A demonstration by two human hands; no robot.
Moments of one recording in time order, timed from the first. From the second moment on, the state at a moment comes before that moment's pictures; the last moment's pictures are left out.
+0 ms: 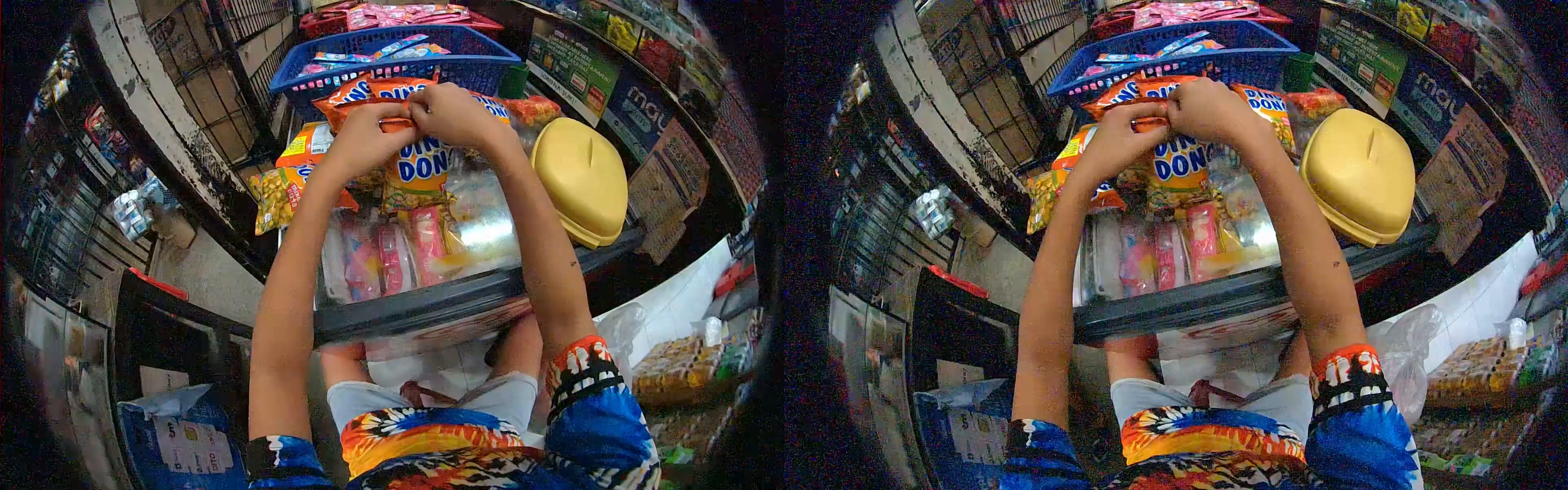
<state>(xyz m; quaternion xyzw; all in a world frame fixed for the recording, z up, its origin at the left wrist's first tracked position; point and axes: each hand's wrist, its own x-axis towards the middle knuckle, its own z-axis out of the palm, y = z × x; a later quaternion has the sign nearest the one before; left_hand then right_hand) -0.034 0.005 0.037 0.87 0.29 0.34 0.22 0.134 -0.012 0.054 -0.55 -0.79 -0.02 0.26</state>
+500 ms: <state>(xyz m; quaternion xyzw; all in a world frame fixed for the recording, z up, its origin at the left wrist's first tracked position) -0.033 0.007 0.034 0.86 0.28 0.37 0.22 0.135 -0.009 0.053 -0.53 -0.80 -0.04 0.27</state>
